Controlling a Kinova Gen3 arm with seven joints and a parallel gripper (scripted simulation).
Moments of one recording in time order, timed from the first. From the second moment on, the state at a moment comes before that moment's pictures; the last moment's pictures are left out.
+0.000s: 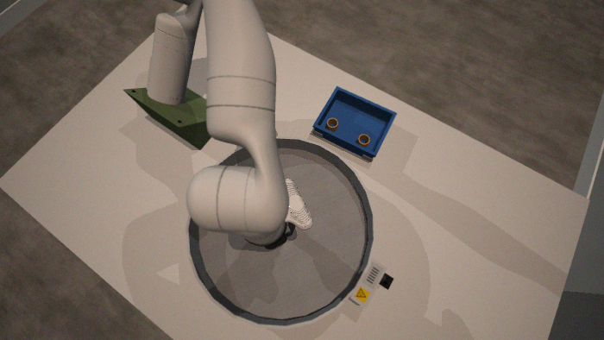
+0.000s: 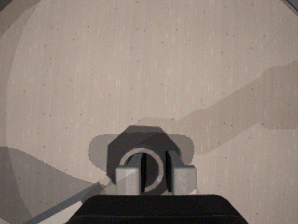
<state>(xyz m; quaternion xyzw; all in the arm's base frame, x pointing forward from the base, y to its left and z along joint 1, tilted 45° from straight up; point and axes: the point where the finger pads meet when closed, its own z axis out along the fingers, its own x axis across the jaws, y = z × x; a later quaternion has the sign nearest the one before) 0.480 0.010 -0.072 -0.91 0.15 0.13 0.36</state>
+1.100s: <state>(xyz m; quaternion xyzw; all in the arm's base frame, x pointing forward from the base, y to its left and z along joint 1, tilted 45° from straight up) 0.482 0.003 -0.064 -0.91 0.15 0.13 0.36</state>
